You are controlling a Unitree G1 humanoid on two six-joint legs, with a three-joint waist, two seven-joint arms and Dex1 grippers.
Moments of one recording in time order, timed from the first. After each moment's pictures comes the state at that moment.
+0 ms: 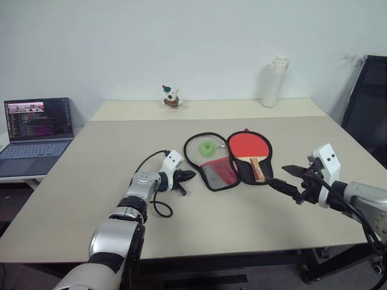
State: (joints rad) left arm -0.99 0.30 0.01 1.25 0.03 -0.13 -0.91; right arm -0.31 -0.72 -0.29 -0.52 0.73 1.08 0.52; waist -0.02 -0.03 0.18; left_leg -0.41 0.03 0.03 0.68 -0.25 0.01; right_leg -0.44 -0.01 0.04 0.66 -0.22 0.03
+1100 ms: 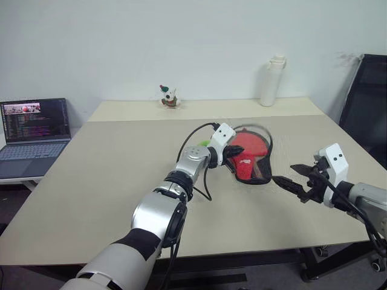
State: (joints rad) left arm -1.30 0.02 0.01 1.33 0.06 -0.14 -0.73; right arm -0.29 -0.73 -0.33 -0.54 0.73 1.09 0.45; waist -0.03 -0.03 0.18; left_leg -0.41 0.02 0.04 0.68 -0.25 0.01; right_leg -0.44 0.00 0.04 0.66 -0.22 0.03
